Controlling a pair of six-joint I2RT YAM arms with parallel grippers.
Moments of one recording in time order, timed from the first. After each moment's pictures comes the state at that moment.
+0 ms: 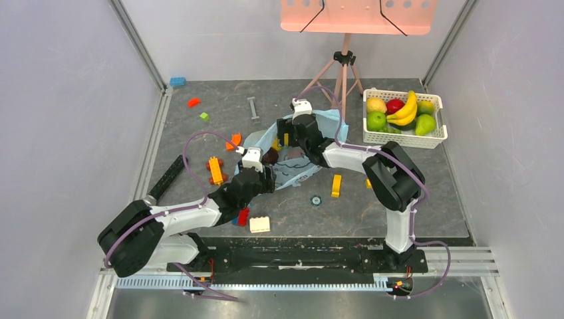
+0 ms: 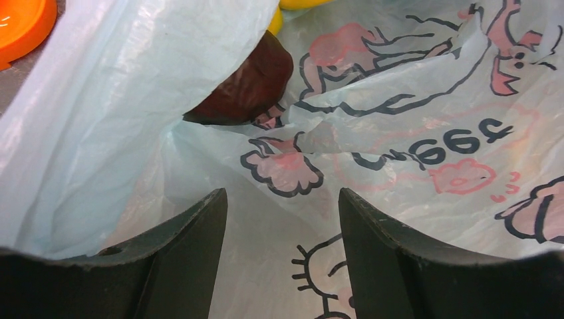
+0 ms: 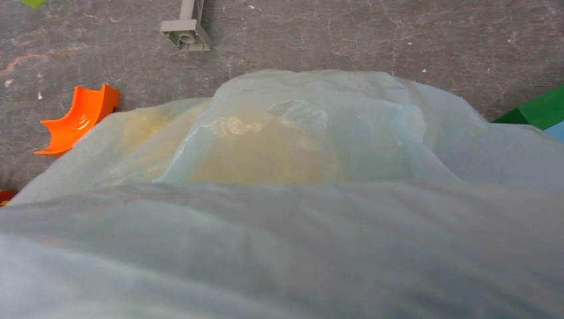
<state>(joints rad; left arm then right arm) -0.82 1.24 0.41 0.36 -0.42 -0.43 0.67 1.94 1.20 0.29 0.26 0.31</state>
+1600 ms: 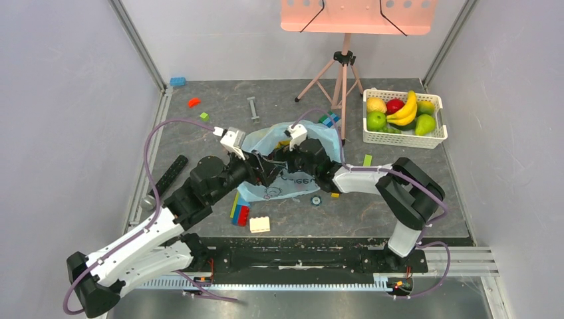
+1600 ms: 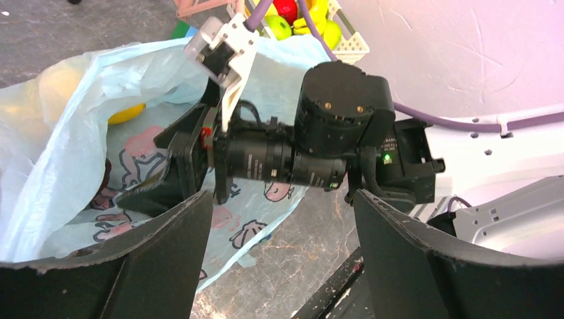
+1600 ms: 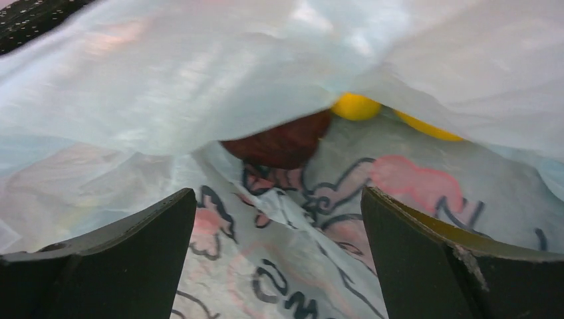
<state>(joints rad) -0.82 0.79 0.70 -0.03 -0.05 -0.52 0.77 1.75 0.86 0.51 0.02 0.25</state>
